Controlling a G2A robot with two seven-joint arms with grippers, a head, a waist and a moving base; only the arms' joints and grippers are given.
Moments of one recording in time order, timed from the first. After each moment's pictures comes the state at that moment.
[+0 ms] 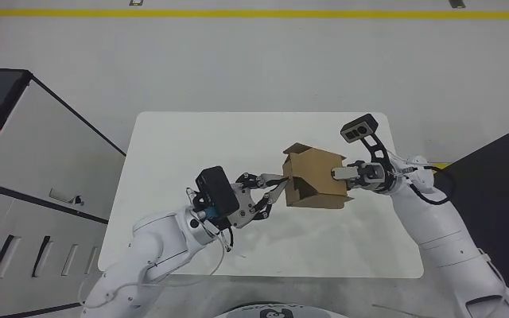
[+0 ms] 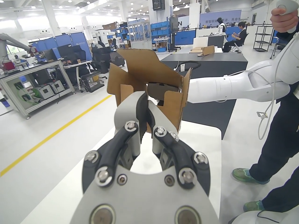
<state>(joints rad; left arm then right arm) 1.61 -1.10 -1.18 -2.27 1.22 -0.50 -0.03 -1.19 -0.97 1.17 -1.50 1.15 -0.28 1.54</state>
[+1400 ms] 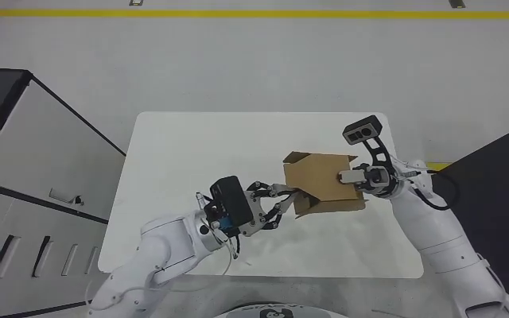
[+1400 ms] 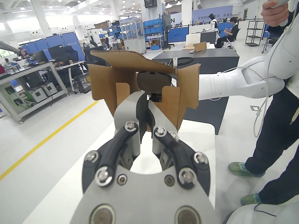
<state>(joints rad) 1.60 -1.10 -1.11 -2.28 1.26 -0.52 -0.05 -1.23 -0.98 1.19 -1.57 1.20 -0.28 1.54</state>
